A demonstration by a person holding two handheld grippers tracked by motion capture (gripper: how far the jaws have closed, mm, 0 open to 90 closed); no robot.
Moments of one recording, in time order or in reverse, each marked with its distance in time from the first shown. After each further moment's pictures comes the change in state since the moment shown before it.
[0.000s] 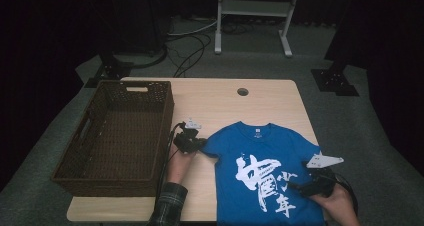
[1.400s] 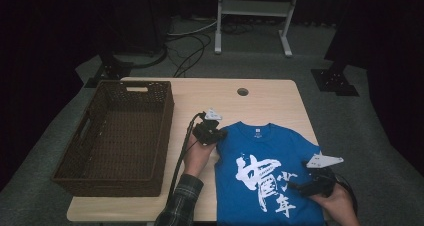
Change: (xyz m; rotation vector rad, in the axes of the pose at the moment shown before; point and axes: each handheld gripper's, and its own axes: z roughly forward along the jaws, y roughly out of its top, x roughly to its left) left arm -0.046 0.058 0.011 -0.068 -0.078 0.083; right arm 0.000 0.000 0.000 -0.001 -0.002 0.004
